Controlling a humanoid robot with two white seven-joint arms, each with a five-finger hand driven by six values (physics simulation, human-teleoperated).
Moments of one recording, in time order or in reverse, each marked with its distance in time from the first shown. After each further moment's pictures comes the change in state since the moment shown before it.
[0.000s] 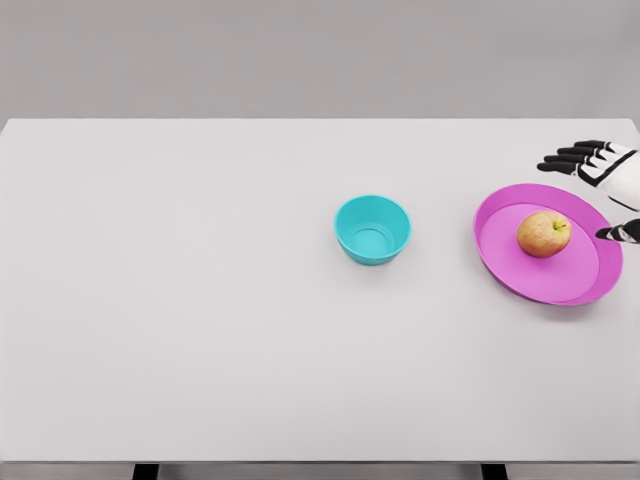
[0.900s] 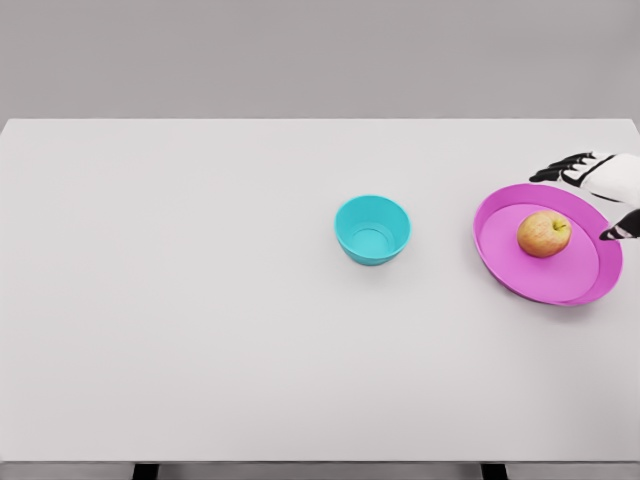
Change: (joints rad) left arm 0.000 0.000 0.000 0.000 0.000 0.000 0.000; right arm -0.302 0.098 0.186 0.204 -0.006 -0.001 0.350
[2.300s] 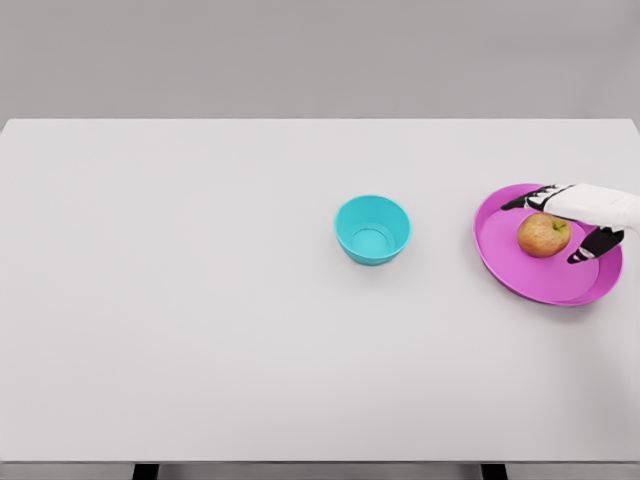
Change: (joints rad) left arm 0.000 0.000 0.000 0.000 0.000 0.000 0.000; right arm -0.130 0.129 0.183 0.212 0.014 0.000 0.053
